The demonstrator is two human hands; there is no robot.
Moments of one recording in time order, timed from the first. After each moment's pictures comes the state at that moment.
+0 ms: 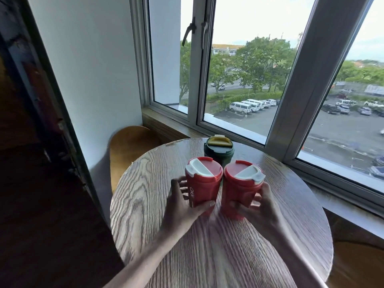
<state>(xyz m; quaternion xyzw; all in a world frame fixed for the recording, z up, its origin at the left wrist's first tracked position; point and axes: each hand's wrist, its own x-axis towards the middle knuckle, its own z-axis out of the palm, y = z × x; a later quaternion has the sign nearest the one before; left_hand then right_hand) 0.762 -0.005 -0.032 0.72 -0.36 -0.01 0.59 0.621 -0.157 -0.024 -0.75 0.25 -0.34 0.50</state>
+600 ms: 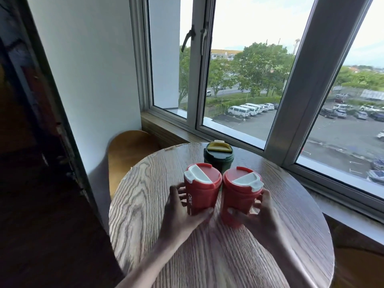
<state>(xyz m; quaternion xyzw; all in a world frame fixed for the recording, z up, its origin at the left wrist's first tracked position) 0.764 -0.004 -0.033 0.72 -0.35 0.00 0.59 0.625 -0.152 -0.024 -0.75 0.30 -0.37 0.46</state>
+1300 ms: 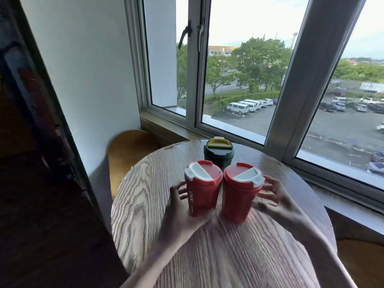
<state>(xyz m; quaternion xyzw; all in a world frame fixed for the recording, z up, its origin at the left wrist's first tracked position) 0.765 0.004 -0.038 0.73 -0.37 -0.03 0.57 0.591 -0.179 0.009 -0.79 0.24 -0.24 0.51</state>
